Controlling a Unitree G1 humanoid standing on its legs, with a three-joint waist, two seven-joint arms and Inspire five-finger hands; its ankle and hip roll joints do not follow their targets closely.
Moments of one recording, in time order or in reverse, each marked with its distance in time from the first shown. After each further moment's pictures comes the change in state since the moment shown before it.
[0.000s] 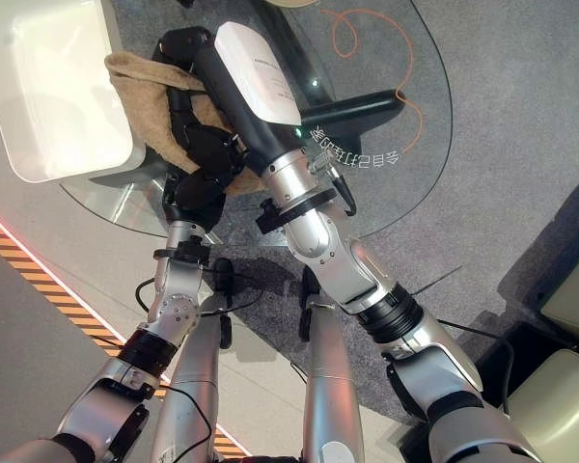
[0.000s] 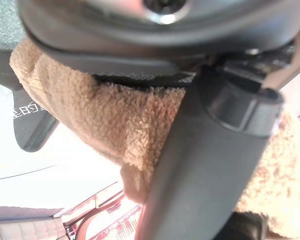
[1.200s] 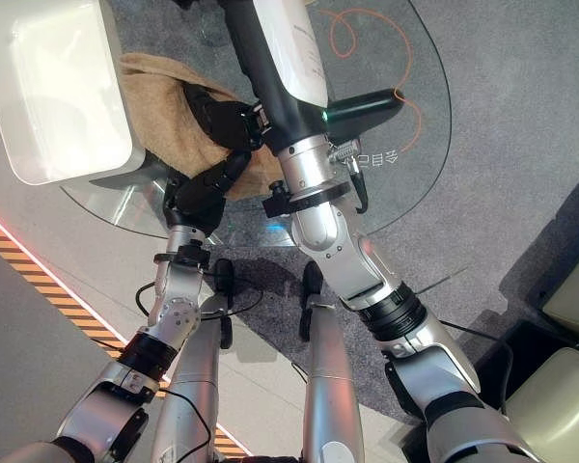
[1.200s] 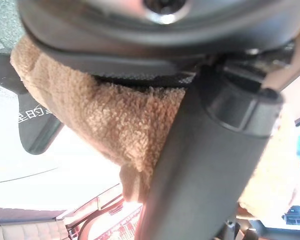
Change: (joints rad) left arm 0.019 -0.001 0.002 -0.002 0.000 -0.006 0.000; right arm 0.001 0.010 -0.066 -0.015 0.001 -0.002 -0.136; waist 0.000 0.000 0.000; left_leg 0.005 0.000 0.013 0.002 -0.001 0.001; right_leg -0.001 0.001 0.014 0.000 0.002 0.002
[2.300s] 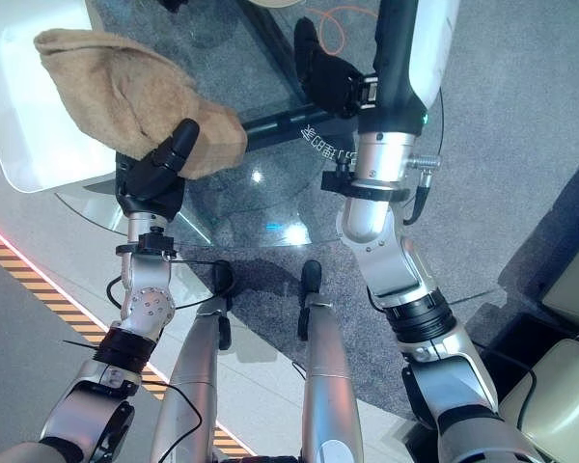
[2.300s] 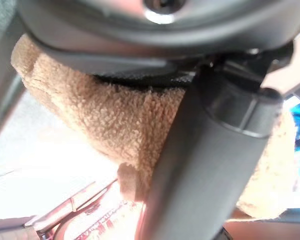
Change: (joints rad) left arm -0.001 0.086 0.144 -0.086 -0.029 -0.022 -0.034; right arm 0.108 -0.080 -0.181 0.049 0.037 -0.026 -0.326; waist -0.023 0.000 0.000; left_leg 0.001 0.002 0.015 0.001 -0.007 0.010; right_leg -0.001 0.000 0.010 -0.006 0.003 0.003
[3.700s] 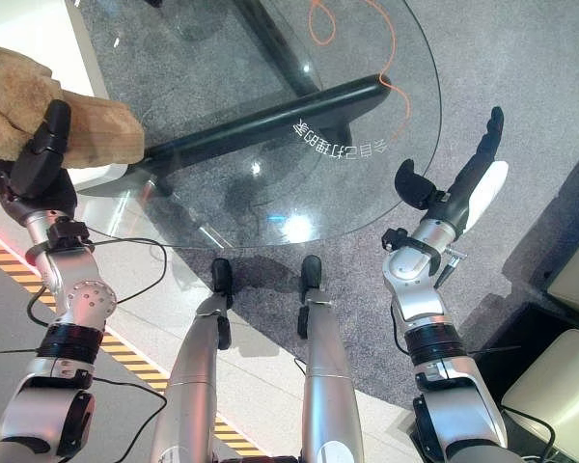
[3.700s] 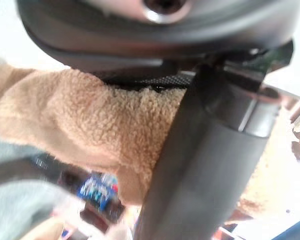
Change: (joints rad) left arm -0.007 0.230 0.185 0.195 -0.007 -0.177 0.218; right arm 0.158 -0.009 -0.152 0.532 0.404 -0.109 -0.148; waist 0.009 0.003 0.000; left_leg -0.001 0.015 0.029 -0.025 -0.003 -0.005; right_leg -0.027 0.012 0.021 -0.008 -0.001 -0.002
